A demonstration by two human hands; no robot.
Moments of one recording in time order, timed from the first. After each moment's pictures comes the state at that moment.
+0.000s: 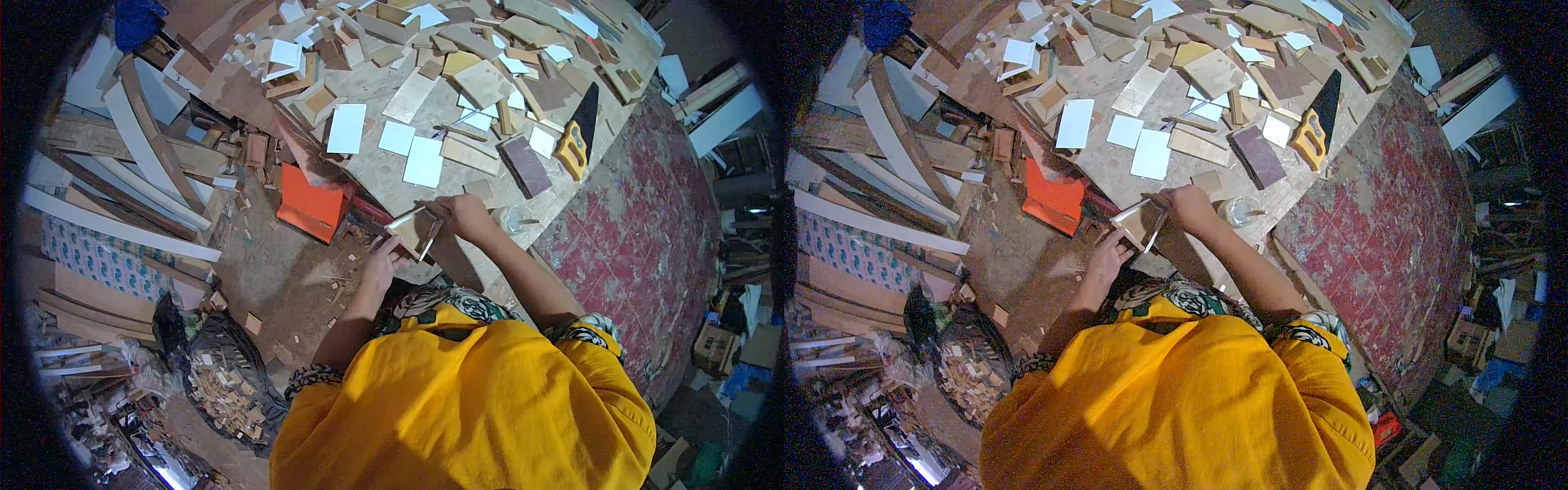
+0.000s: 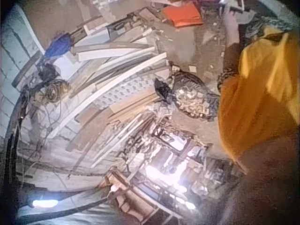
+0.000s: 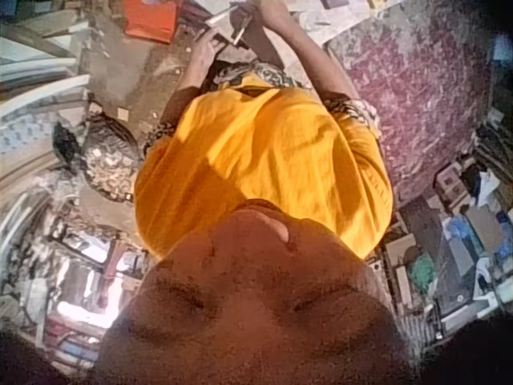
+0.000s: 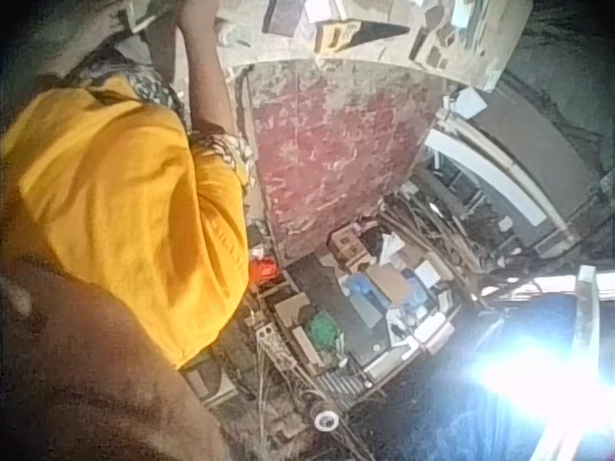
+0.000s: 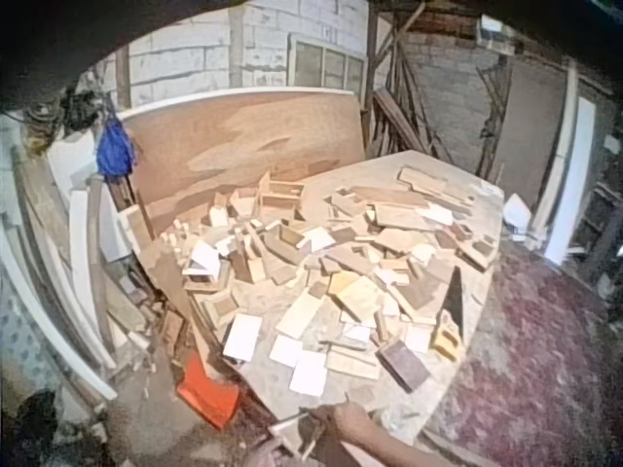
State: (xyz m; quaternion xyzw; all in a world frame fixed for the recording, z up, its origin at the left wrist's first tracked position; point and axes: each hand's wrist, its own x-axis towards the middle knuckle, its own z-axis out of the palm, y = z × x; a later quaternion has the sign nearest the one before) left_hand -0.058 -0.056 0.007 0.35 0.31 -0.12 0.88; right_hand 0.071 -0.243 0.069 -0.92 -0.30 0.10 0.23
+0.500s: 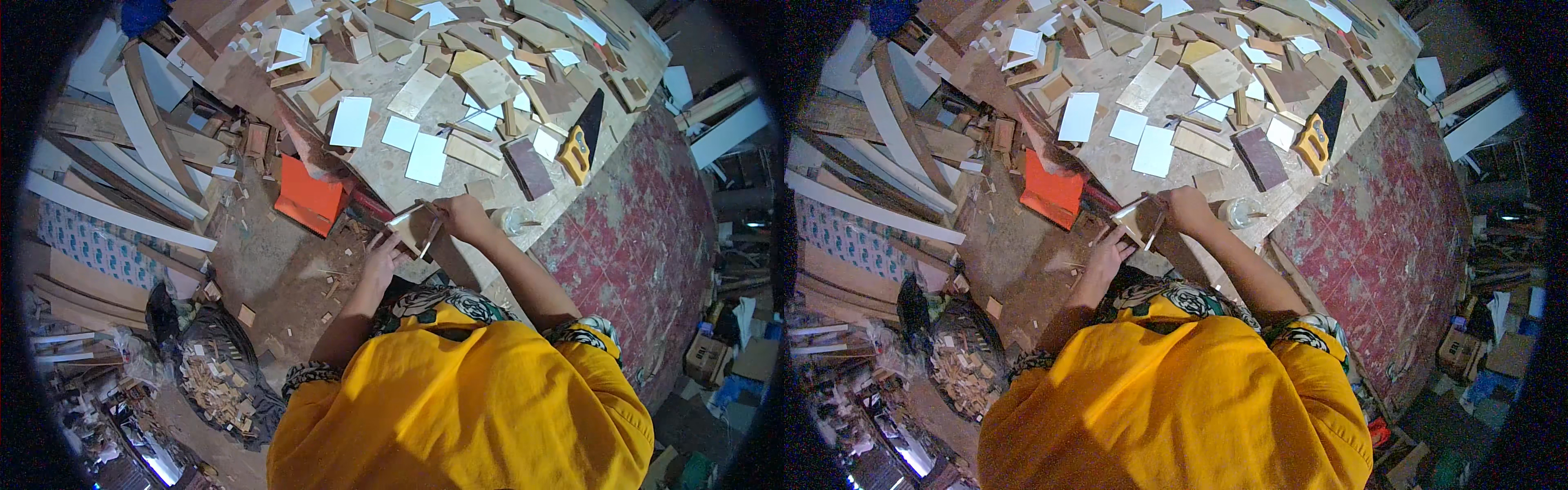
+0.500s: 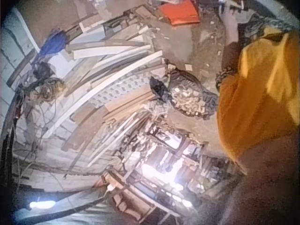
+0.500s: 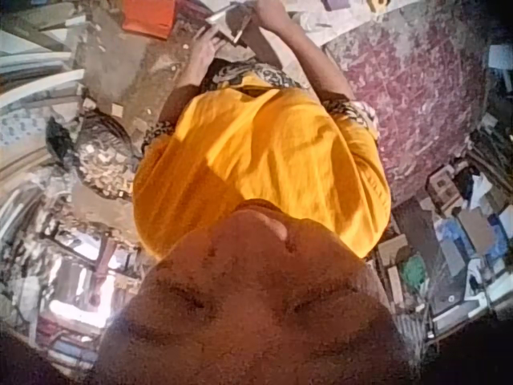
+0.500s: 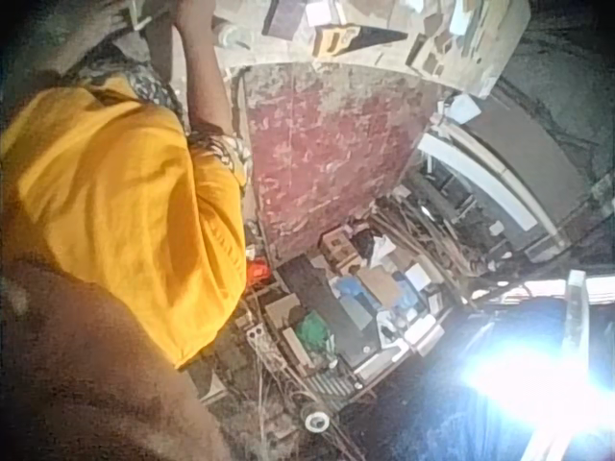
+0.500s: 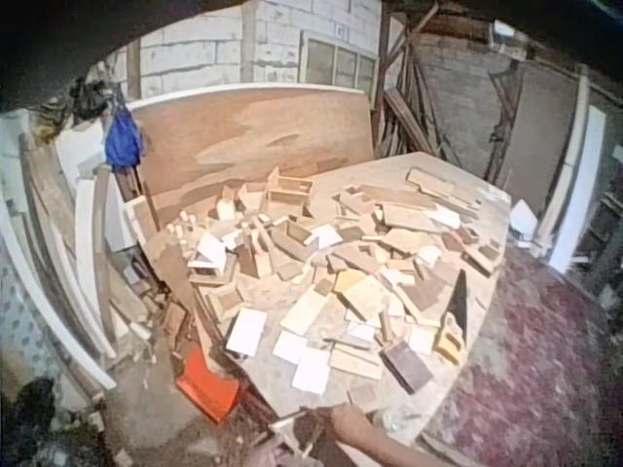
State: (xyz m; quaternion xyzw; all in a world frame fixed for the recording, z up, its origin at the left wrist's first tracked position) left_hand -0.057 -0.063 0.018 0.33 0.35 -0.09 0.87; right_hand 0.067 -0.238 0.077 -0.91 -0.31 0.13 0.24
